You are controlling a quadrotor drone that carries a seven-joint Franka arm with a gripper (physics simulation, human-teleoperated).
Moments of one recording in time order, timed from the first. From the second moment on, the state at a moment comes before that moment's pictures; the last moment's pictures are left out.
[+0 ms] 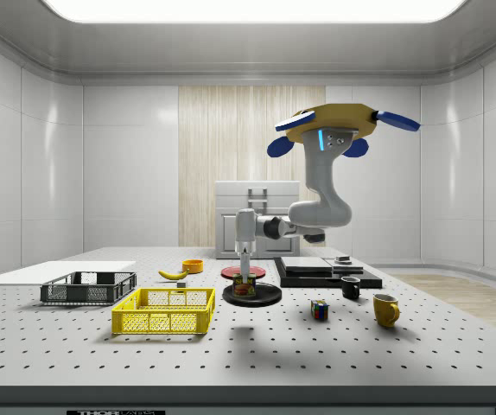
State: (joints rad) arm -1.13 -1.43 1.33 -2.87 -1.85 1.50 1.65
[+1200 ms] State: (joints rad) arm -1.13 -1.47 1.33 -2.87 -1.83 1.53 1.65
